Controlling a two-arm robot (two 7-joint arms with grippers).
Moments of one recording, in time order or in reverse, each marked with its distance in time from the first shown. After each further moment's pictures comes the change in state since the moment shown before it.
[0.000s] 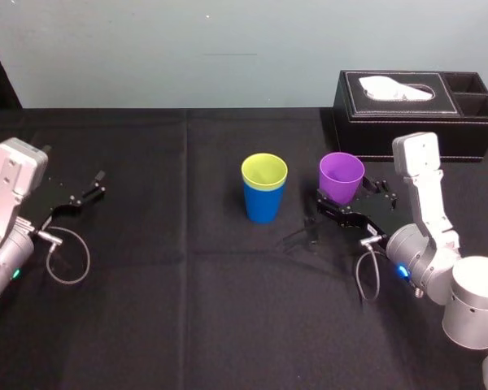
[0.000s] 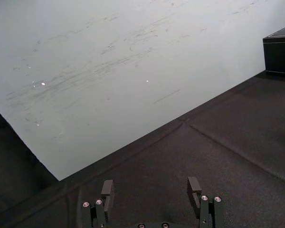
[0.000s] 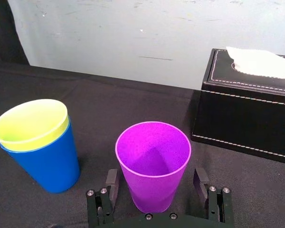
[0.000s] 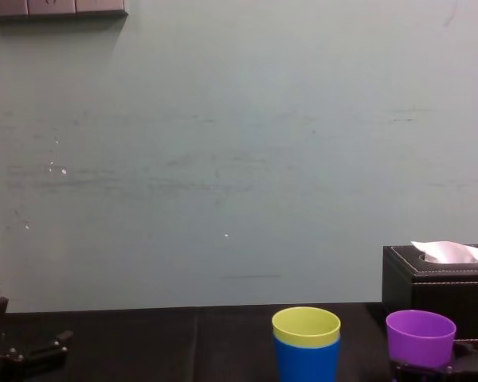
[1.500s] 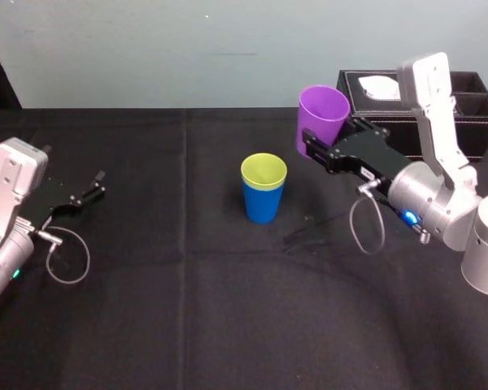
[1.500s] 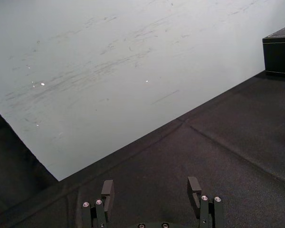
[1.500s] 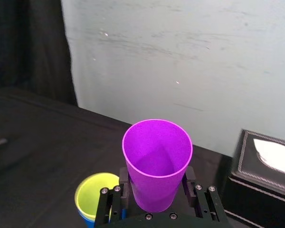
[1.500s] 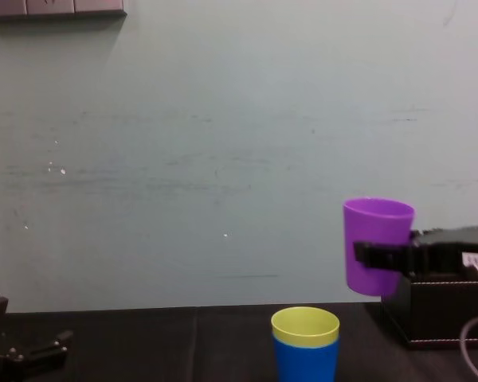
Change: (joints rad) left arm 0.000 0.000 0.000 0.000 0.000 0.000 0.000; right arm 0.053 0.063 -0.027 -0.243 0.054 0.154 0.097
